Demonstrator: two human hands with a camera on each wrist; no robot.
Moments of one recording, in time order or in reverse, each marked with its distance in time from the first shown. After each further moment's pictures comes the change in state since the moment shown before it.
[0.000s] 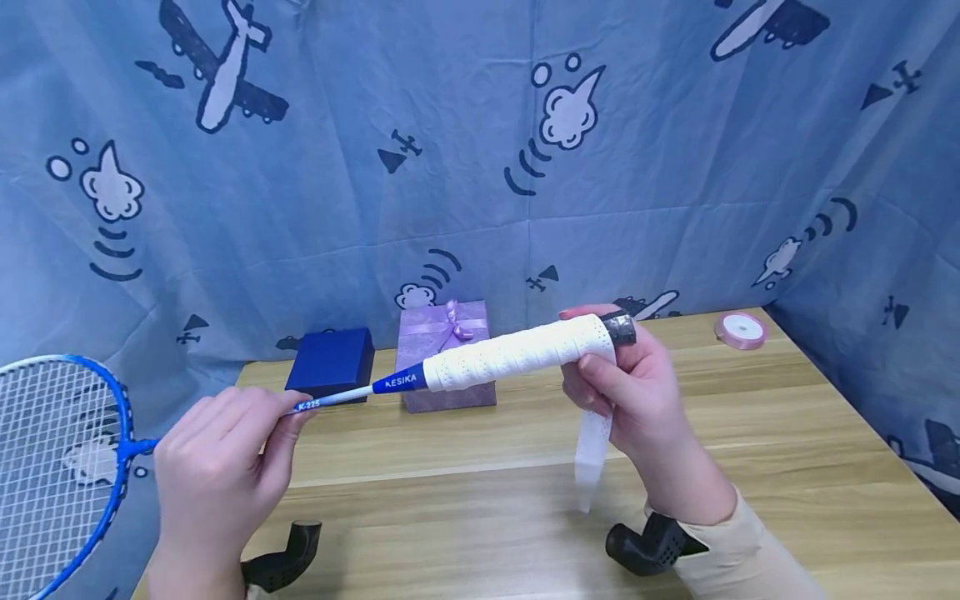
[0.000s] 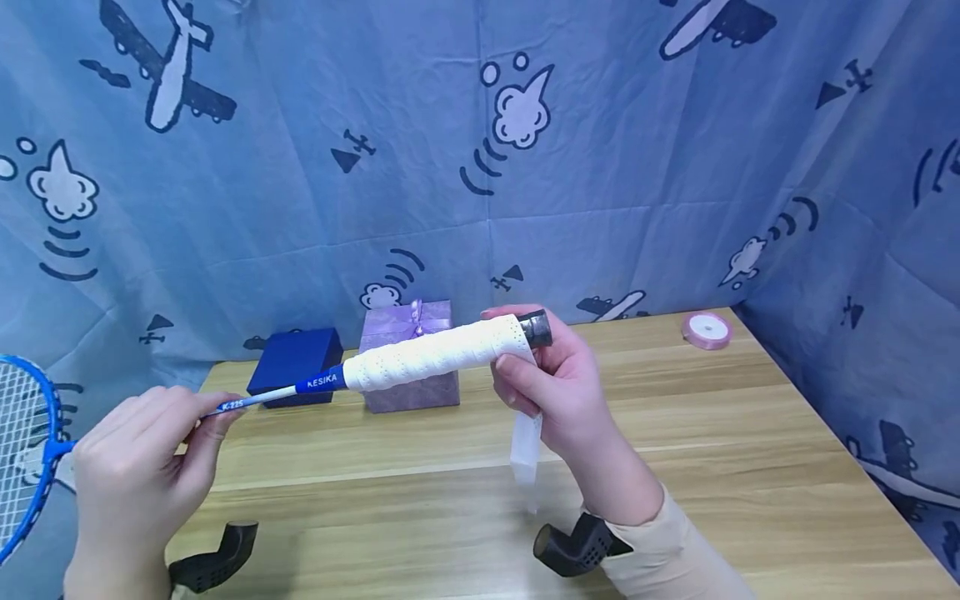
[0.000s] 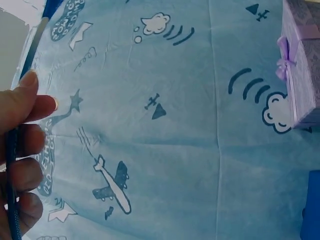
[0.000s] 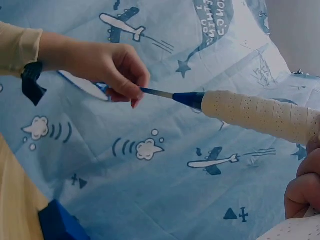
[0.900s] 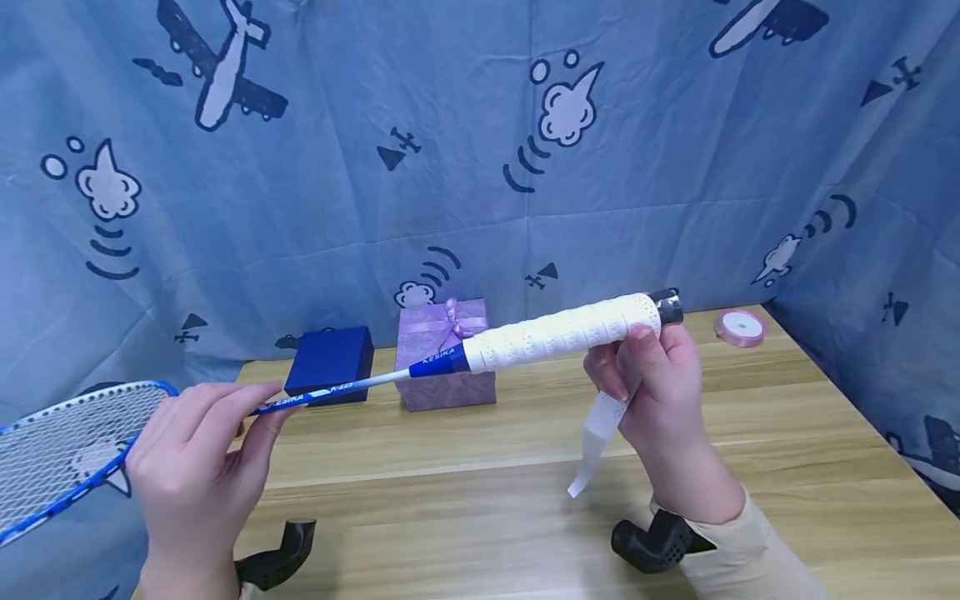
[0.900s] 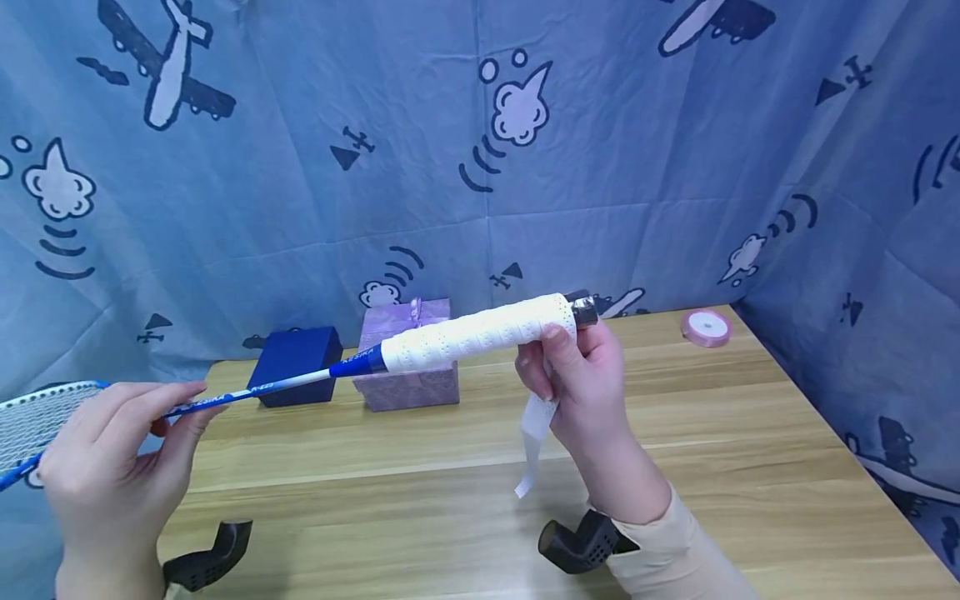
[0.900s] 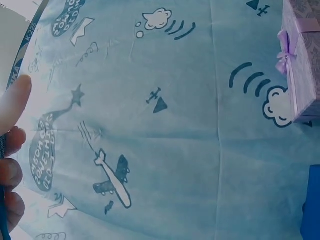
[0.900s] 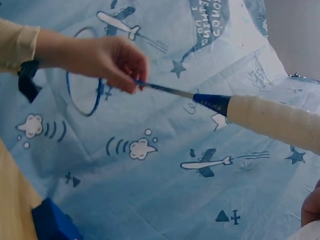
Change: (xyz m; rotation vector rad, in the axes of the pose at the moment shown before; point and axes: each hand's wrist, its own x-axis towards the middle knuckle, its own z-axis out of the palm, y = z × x) left_hand -0.005 -0.005 0.003 -0.005 0.222 -0.077; right_hand -0.002 -0.002 -0.002 0.001 0.211 -0.137
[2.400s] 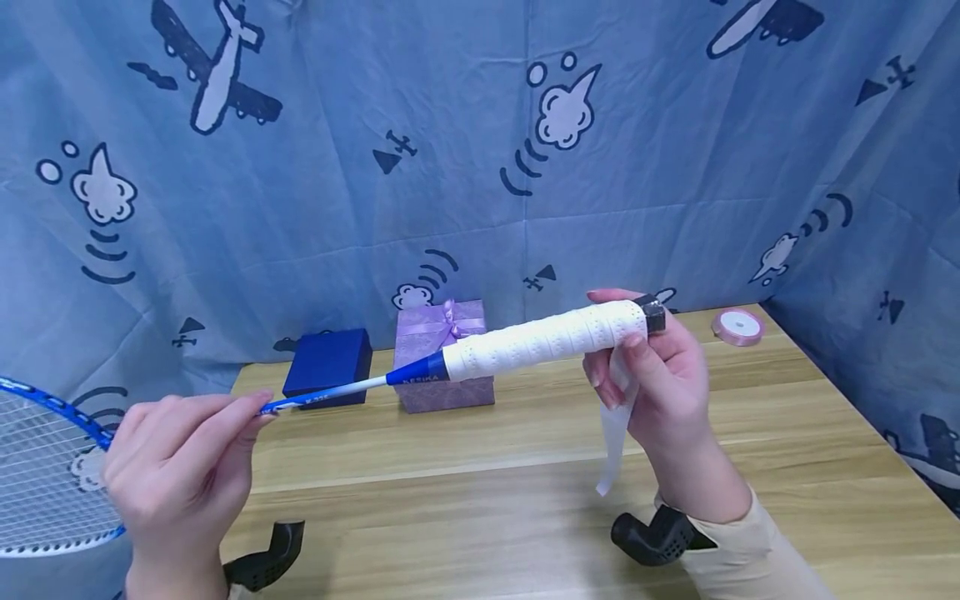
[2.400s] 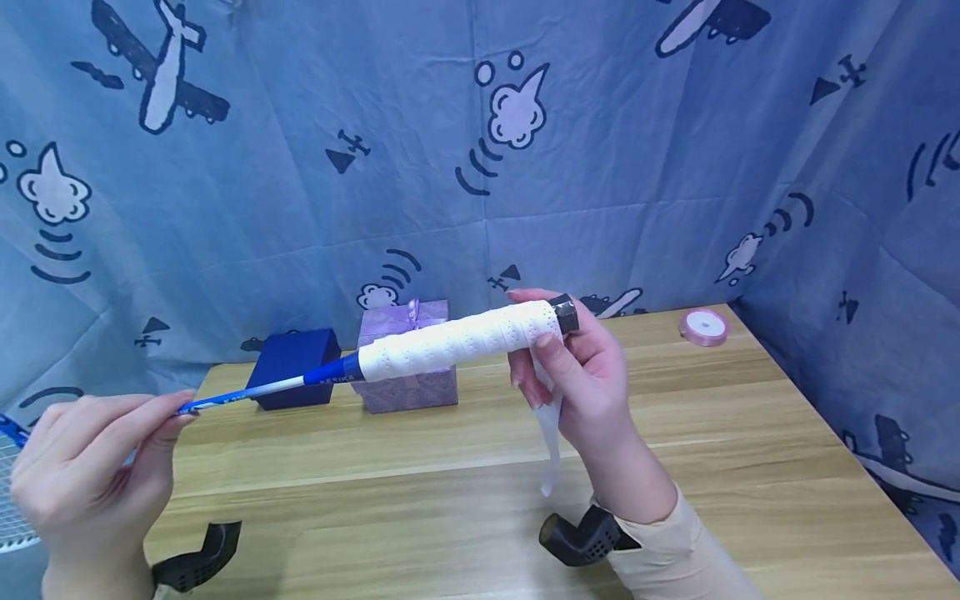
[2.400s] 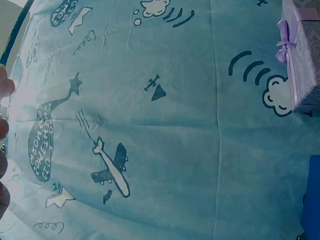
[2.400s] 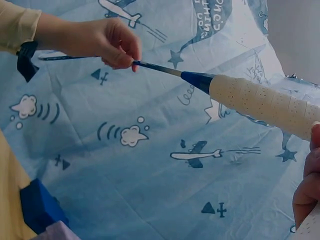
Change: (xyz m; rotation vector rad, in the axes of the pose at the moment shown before) left_hand 0.006 -0.004 0.012 -0.094 0.269 0.086; right_hand 0.010 -0.008 -0.007 -0.098 -0.140 -0.045
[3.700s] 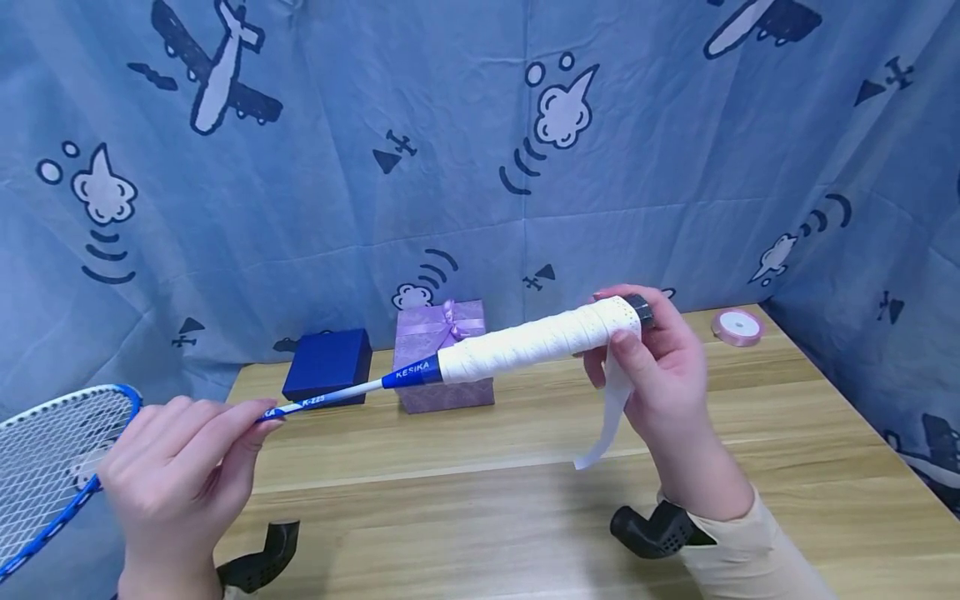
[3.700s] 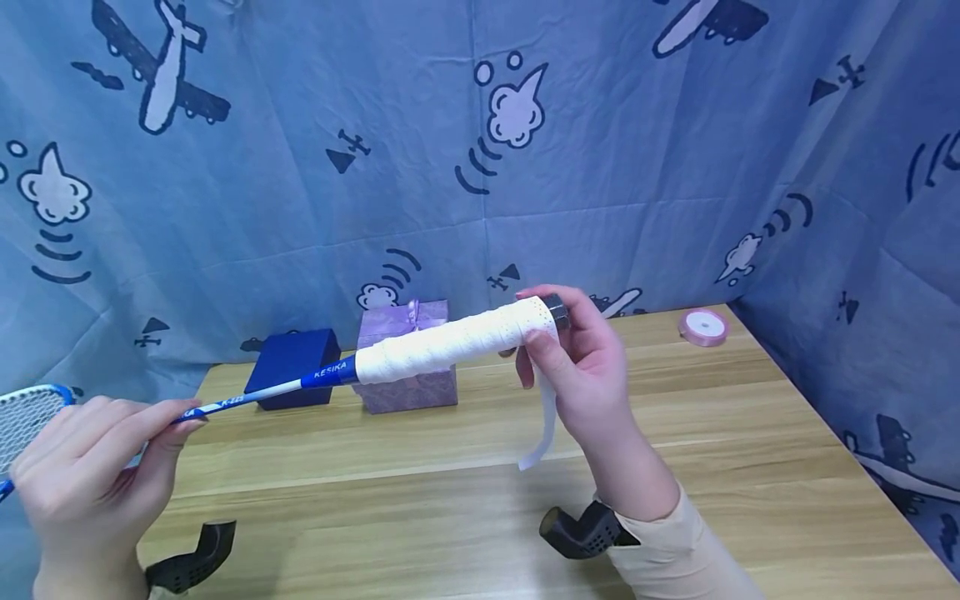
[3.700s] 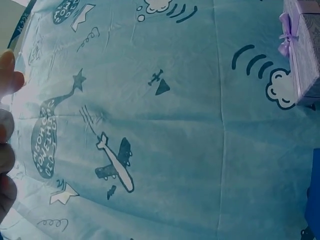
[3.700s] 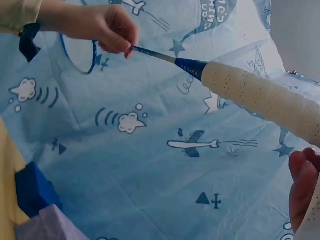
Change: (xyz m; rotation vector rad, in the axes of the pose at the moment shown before) left_hand 0.000 -0.005 -0.012 0.012 -0.176 0.017; right_hand 0.000 -0.006 -0.001 -0.206 0.084 0.044
